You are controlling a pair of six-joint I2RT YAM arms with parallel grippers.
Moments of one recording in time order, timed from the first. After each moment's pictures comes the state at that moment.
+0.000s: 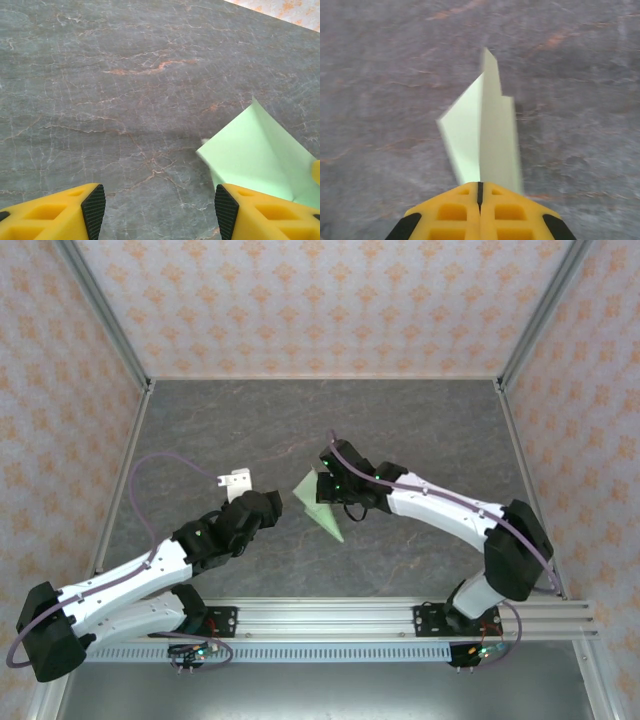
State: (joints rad) left arm -0.81 0.93 0.63 -0.42 -0.58 -0.81; right arm 0.85 1.53 1.14 -0.48 0.00 0.72
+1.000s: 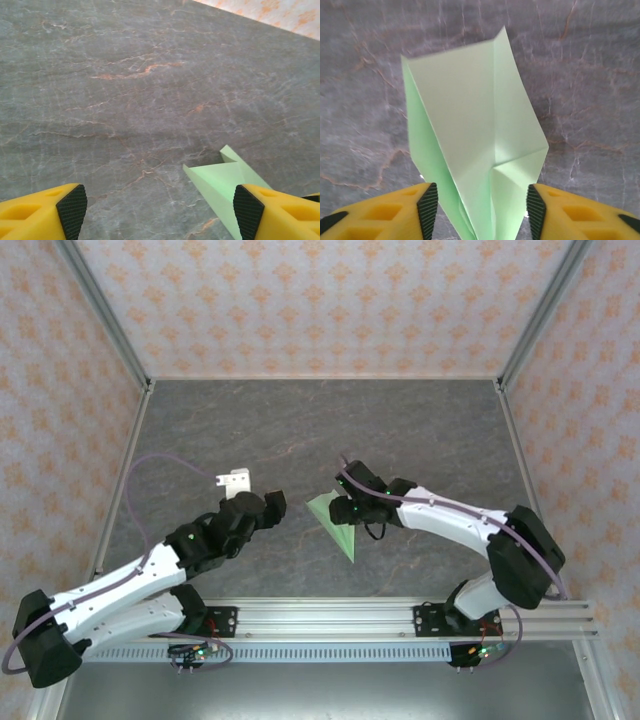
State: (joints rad) left arm -0.81 0.86 0.61 -0.40 -0.52 -0.75; right arm 0.81 1.49 0.94 -0.54 0.01 0.60
